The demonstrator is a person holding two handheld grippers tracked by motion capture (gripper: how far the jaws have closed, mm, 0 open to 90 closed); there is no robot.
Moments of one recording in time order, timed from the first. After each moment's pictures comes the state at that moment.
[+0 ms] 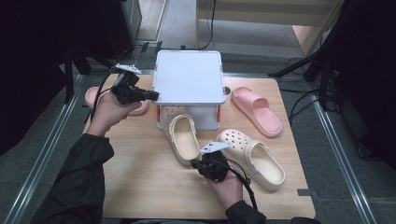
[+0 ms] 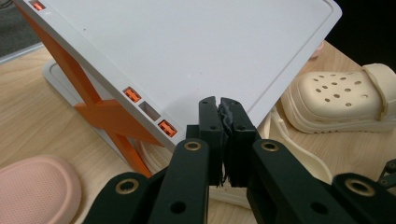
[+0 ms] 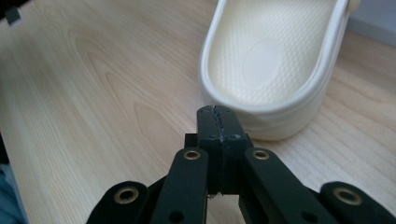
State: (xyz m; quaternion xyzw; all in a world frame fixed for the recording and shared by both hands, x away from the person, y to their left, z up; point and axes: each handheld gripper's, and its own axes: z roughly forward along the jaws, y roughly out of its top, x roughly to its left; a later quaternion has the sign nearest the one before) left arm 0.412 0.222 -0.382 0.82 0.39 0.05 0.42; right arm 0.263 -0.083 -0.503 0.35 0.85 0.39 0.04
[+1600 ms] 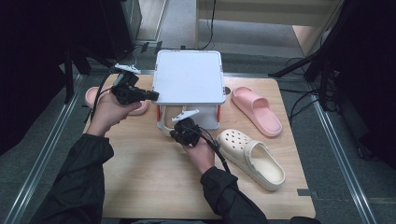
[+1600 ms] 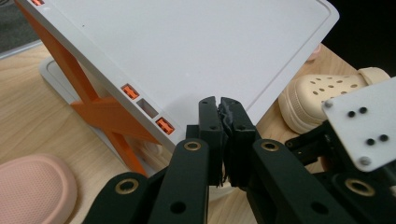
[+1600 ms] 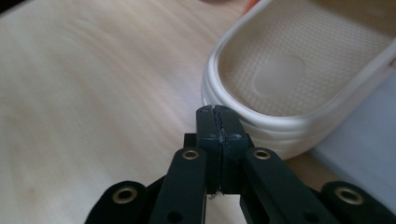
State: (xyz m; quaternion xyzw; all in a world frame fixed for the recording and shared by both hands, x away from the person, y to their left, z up) left arm 0.411 0.223 -0.383 0.81 0.39 0.05 0.43; right arm 0.363 0.001 -0.498 0.33 0.86 0.38 0.08
